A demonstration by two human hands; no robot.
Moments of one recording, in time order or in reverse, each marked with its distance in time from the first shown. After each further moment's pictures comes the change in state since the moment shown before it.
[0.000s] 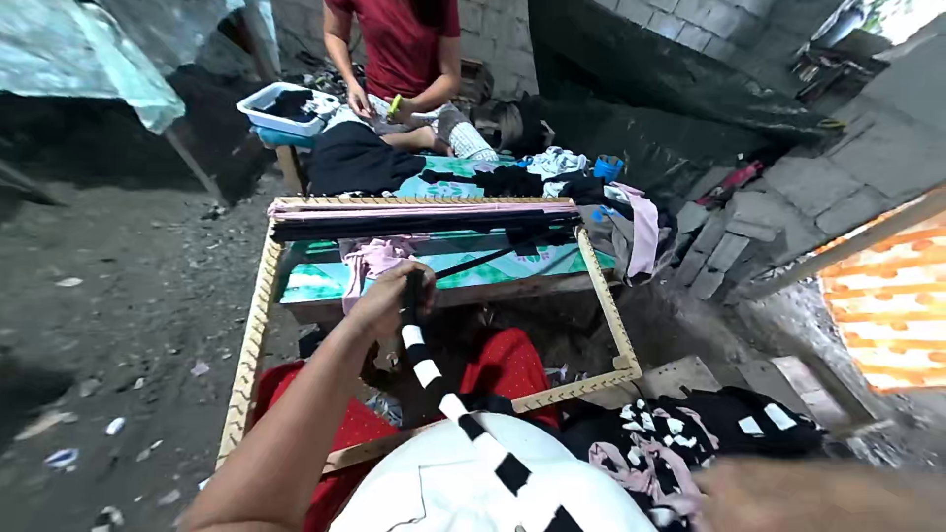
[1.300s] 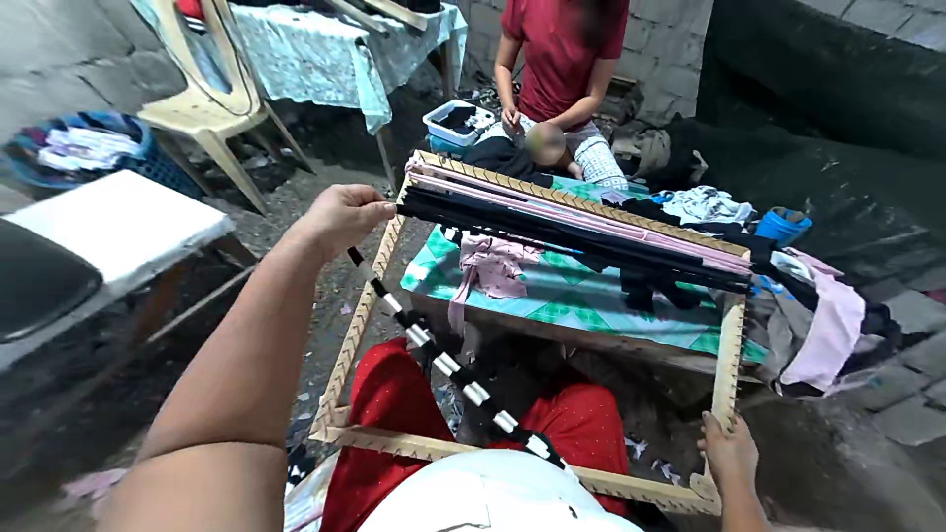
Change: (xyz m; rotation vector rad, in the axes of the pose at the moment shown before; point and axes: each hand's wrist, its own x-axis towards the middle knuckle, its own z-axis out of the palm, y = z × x) left_hand -0.042 0.138 -0.168 0.794 0.661 -0.053; right_hand 0.090 0.400 0.032 0.098 1.126 1.117
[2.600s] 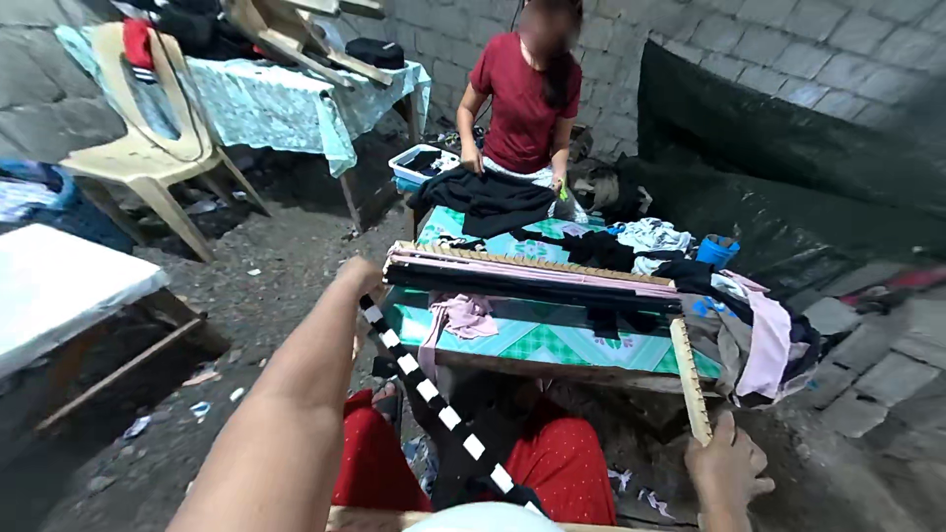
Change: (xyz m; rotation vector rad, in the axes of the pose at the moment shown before) left_hand 0.108 -0.063 0.082 0.413 -0.072 -0.470; right_hand -0.037 -0.068 -0.029 -0.526 0.227 -0.128
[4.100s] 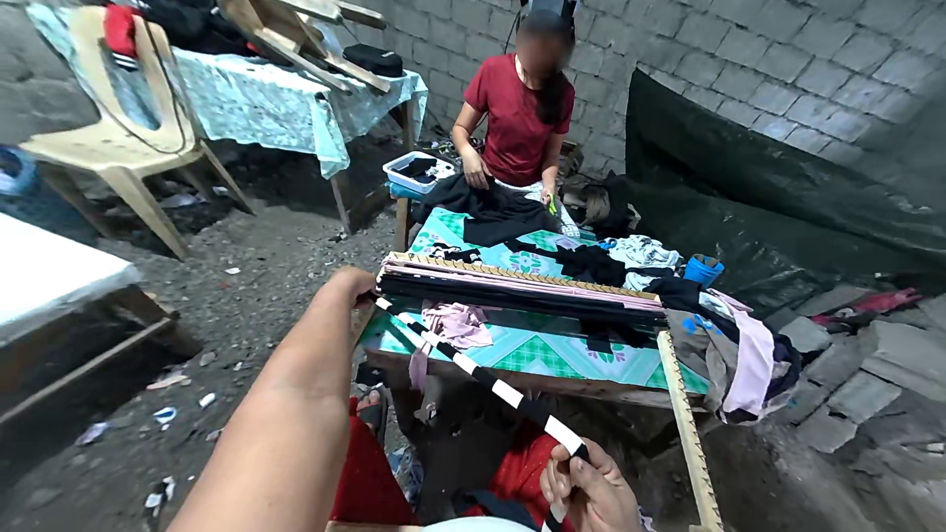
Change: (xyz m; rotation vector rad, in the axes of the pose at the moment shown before) left_hand 0.024 -0.007 0.012 -0.366 -0.114 -0.233; right_hand -0.138 -0.117 -0.018 1.831 -1.099 -0.523
